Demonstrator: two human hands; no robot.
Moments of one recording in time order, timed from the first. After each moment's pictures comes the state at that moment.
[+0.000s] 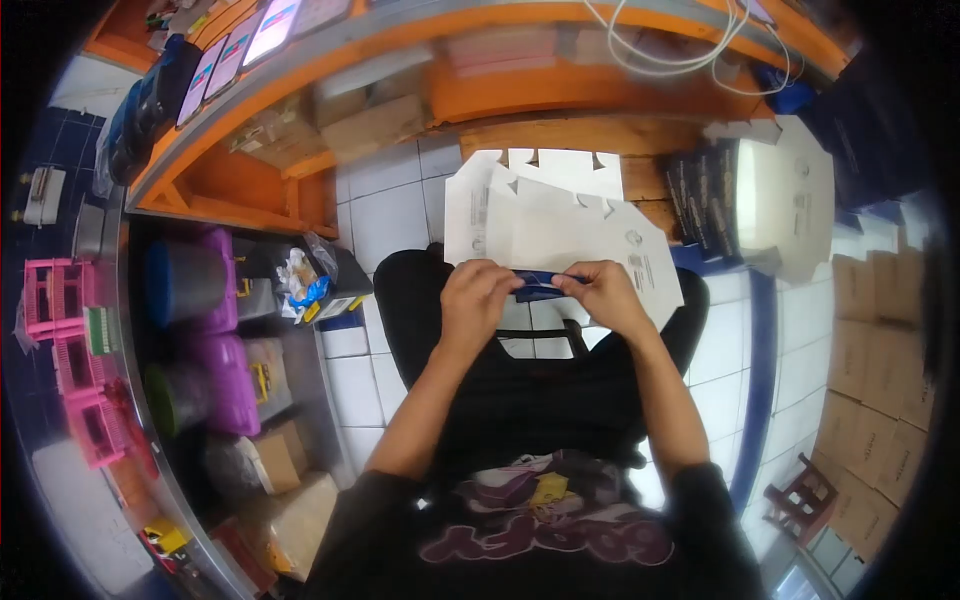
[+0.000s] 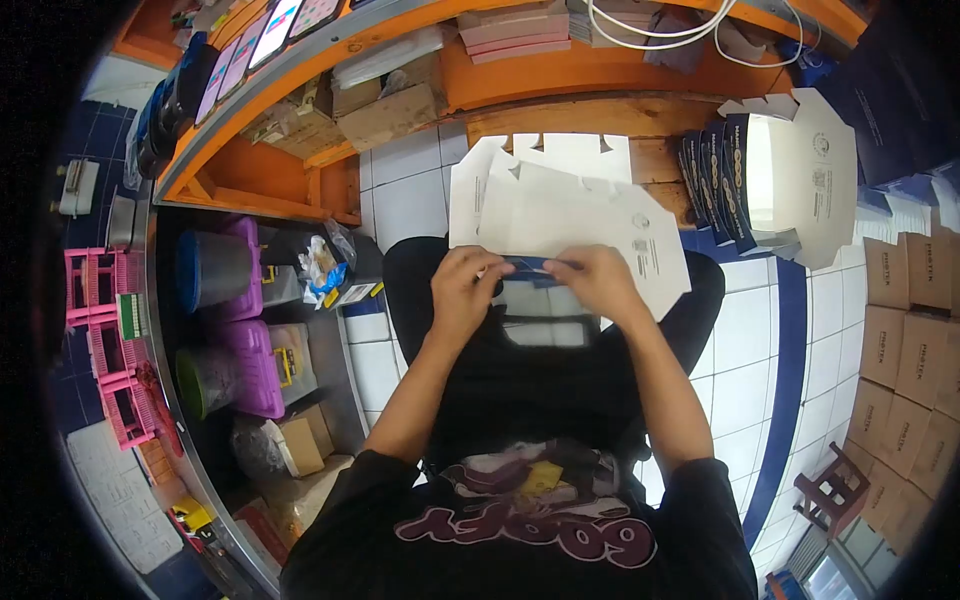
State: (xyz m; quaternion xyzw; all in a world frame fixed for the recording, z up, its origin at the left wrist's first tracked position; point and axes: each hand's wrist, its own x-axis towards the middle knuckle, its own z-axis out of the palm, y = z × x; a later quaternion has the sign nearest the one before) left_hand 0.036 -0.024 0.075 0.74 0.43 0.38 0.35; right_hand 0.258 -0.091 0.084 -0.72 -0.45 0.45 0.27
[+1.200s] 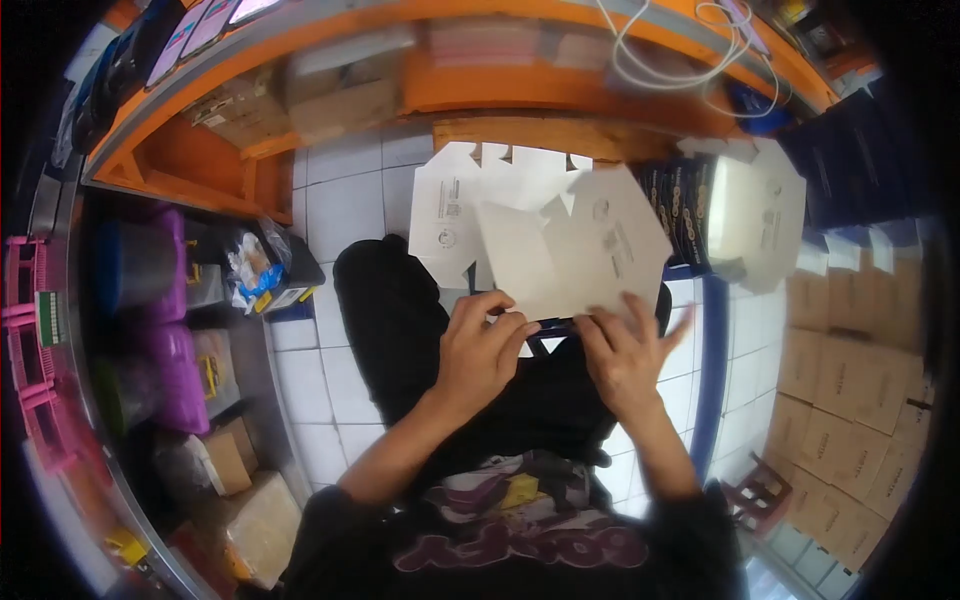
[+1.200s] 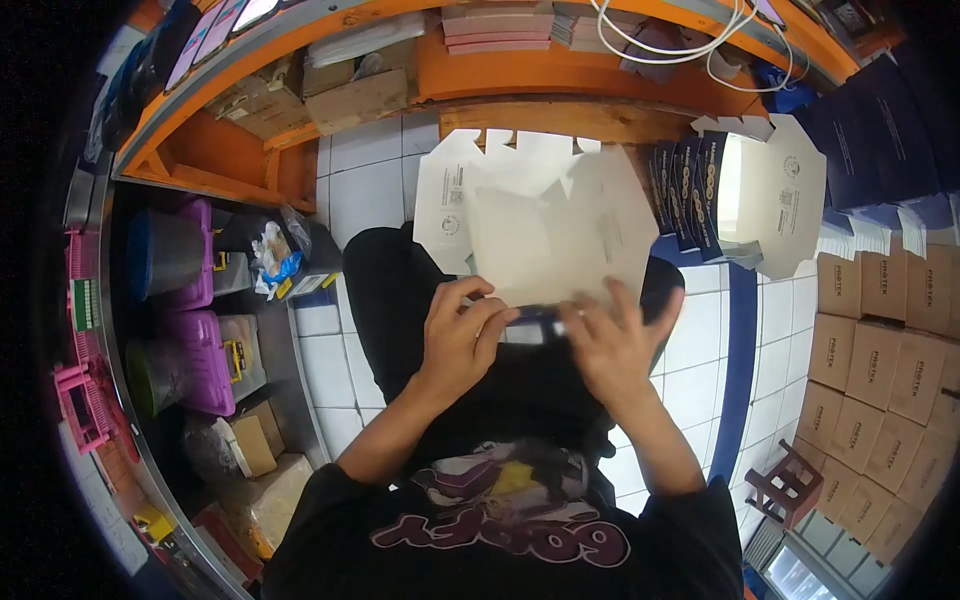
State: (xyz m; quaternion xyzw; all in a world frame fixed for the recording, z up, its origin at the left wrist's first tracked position) left_hand 0.047 -0.084 0.137 0.79 0.36 0.37 0.32; right_hand 0.238 -0.173 0.163 -0.67 -0.73 -0.12 0.07
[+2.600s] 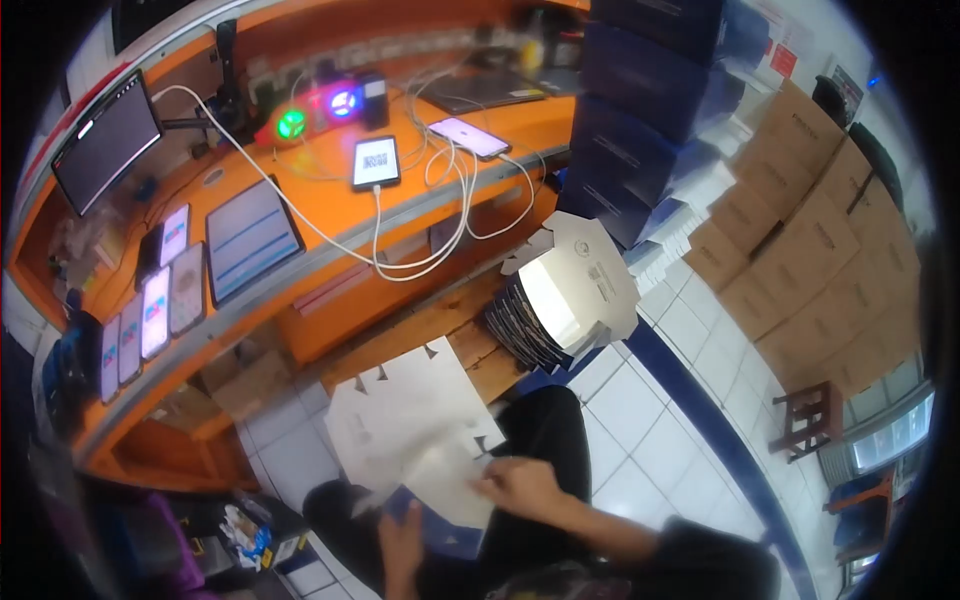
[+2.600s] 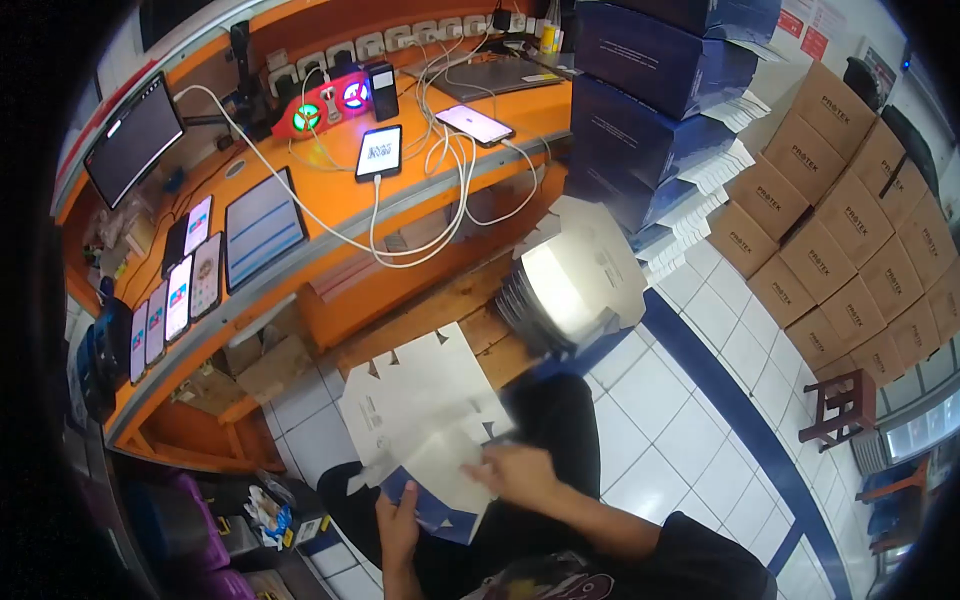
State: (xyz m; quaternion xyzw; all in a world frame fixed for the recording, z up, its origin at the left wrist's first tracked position) left_hand 0.021 -0.074 0.105 0.57 0.47 0.25 0.62; right_hand 0.235 -0.181 0.147 -0.83 -0.48 0.22 0.17
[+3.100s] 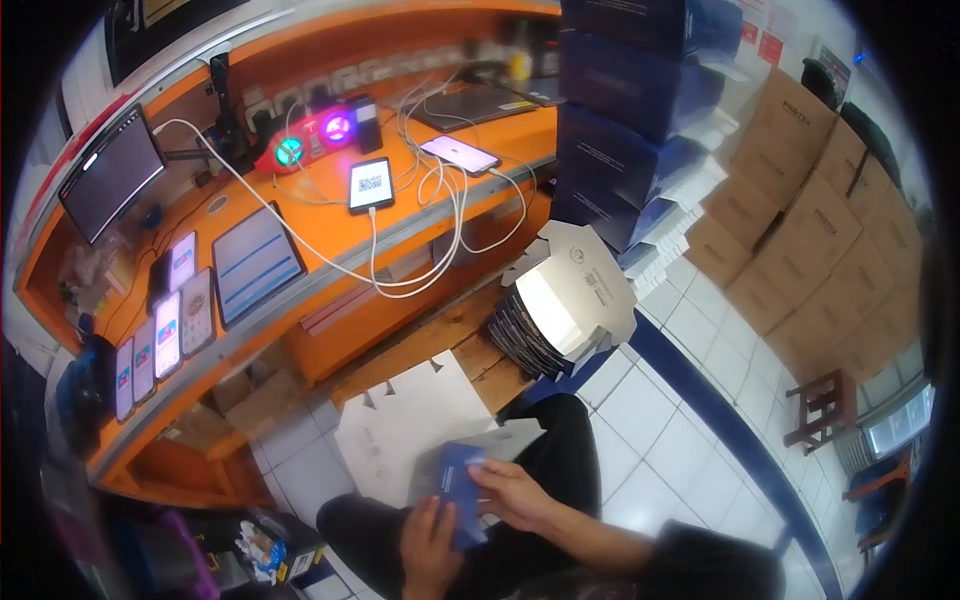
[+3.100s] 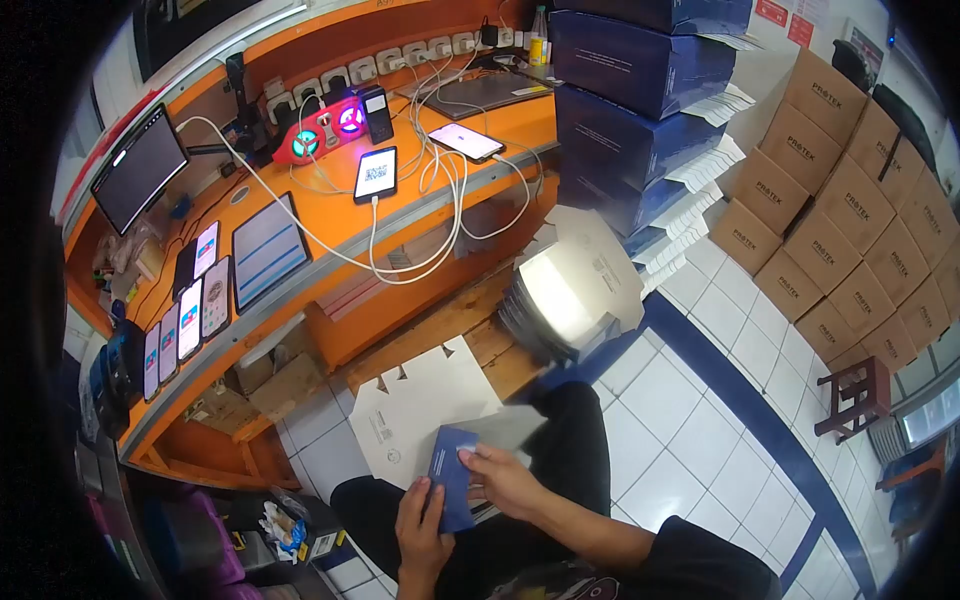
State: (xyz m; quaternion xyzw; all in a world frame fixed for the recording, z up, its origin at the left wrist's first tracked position) left_hand 0.035 -0.088 0.144 0.91 0.18 0.32 0.20; right_hand 0.218 -0.161 0.148 -0.44 -0.06 0.63 0.64
